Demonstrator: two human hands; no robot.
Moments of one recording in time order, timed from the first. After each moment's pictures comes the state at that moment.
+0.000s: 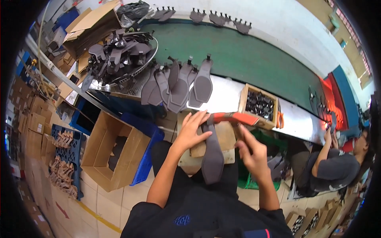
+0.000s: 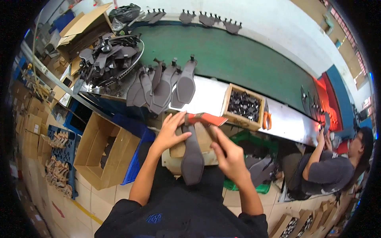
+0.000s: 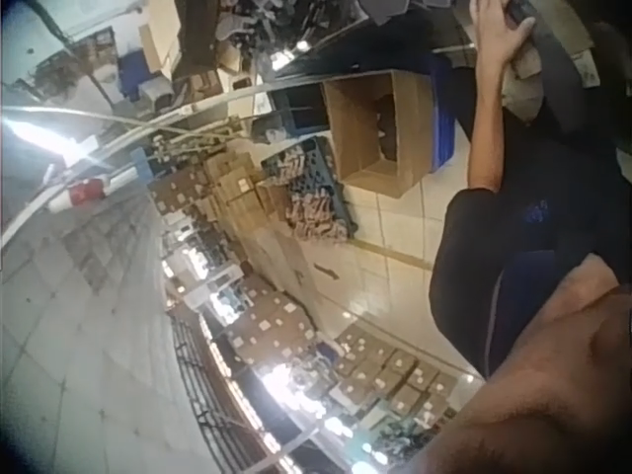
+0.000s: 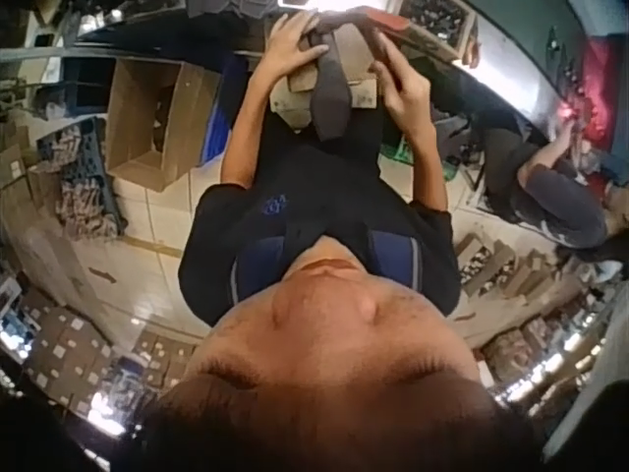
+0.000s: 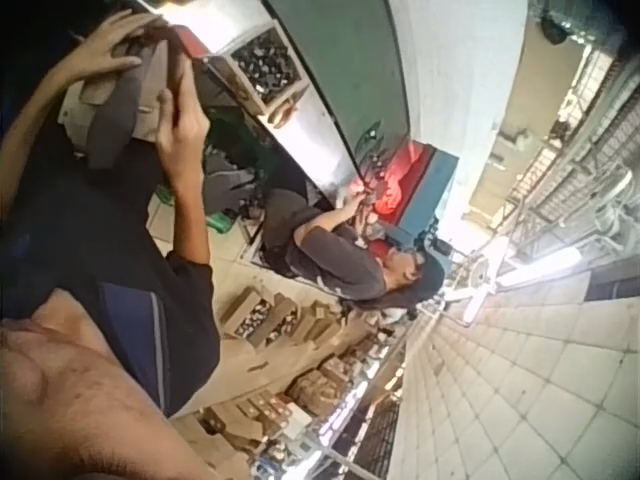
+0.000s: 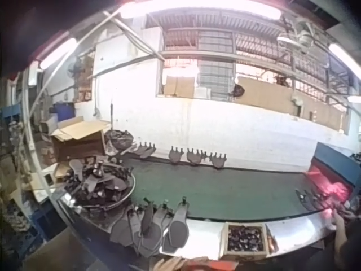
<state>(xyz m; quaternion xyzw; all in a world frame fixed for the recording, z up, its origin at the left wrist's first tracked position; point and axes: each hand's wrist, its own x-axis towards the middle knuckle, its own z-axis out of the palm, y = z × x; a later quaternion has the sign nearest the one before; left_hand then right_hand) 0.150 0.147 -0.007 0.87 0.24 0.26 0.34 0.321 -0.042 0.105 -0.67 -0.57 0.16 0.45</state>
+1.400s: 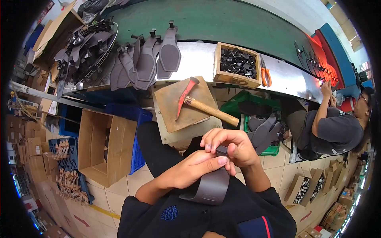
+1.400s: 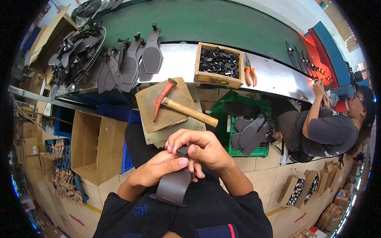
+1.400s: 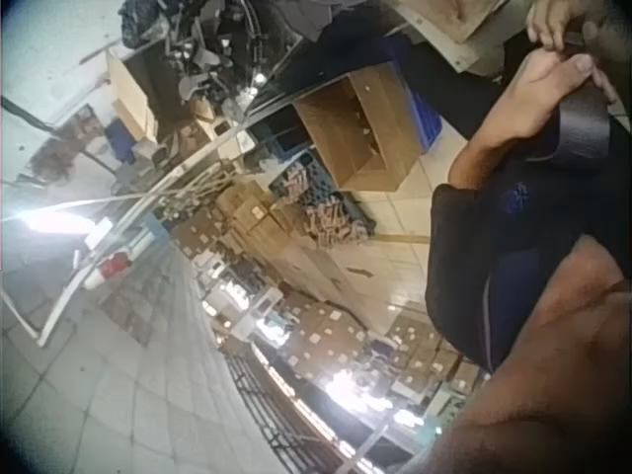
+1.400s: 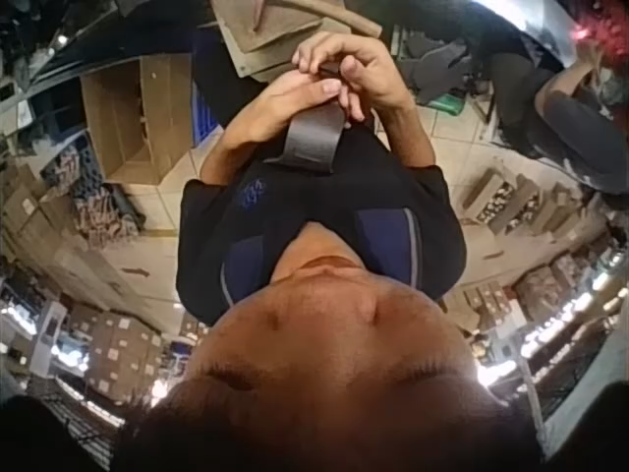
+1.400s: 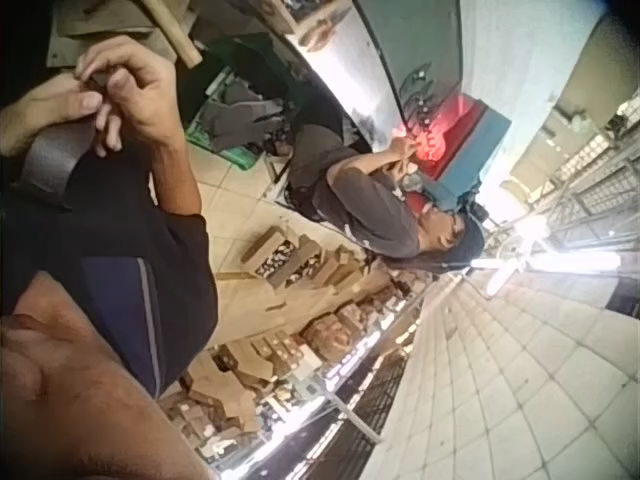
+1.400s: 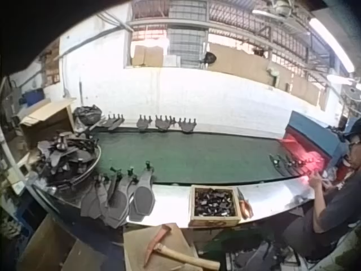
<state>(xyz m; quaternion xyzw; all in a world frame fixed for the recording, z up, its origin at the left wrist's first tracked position) 0.139 0.004 0.133 0.41 0.09 -0.05 0.91 0.301 -0.090 0.099 -0.36 -0.41 0.56 0.63</state>
